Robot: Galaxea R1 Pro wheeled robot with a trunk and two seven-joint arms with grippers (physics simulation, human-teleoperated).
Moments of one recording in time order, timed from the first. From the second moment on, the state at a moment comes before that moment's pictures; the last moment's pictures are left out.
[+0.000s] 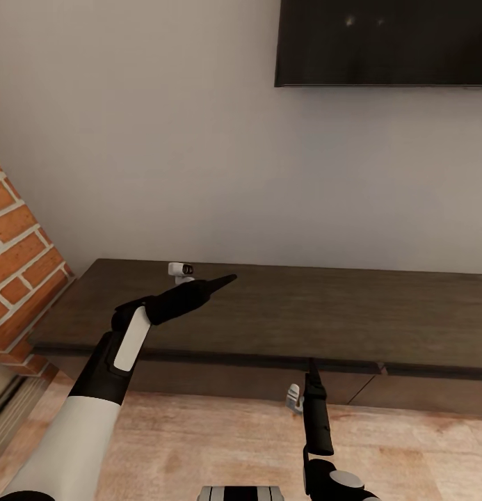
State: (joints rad) left arm -0.75 -0.02 -0.06 -1.22 0.64 0.74 -1.07; right arm -0.52 0.07 0.52 -0.31 1.01 0.34 -1.11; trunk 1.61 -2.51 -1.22
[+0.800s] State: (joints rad) left arm -0.75 -0.02 -0.06 -1.22 0.63 0.74 -1.07; right arm -0.52 0.09 0.51 -0.31 1.01 0.36 -1.12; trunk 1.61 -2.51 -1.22
